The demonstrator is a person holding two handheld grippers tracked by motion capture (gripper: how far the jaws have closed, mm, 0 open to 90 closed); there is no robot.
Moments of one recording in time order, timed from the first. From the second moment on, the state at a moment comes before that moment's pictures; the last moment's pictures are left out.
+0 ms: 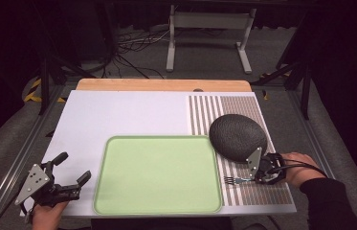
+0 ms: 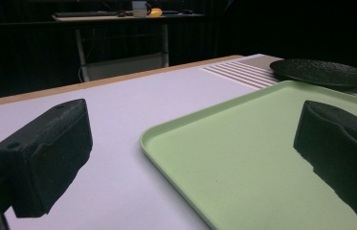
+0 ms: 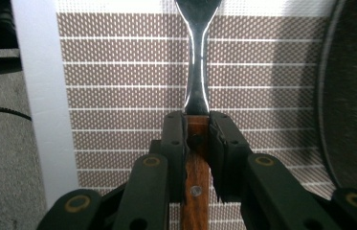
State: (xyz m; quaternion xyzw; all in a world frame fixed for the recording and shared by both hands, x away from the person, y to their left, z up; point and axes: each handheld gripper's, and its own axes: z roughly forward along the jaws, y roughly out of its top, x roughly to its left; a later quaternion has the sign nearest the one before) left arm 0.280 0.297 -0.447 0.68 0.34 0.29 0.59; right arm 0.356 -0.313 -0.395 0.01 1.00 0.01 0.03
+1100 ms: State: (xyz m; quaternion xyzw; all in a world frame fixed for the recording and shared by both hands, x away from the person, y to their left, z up) left arm 0.280 0.296 -0.446 0.68 0.34 0.29 0.59; right arm 0.347 -0.252 -0.341 0.18 0.97 0.12 0.06
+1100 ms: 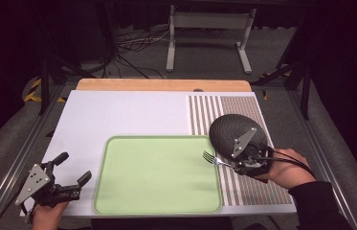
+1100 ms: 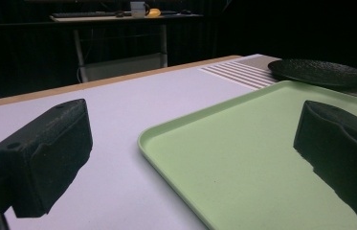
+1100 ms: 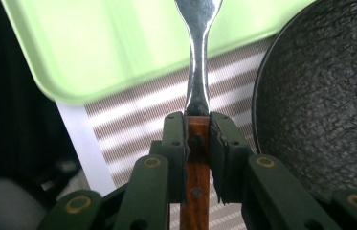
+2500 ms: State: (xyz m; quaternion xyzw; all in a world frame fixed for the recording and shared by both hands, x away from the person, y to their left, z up) left arm 0.279 0.296 -0.445 0.68 0.33 0.29 0.59; right arm 0.364 -0.178 -0.360 0.39 0.91 0.14 0.08
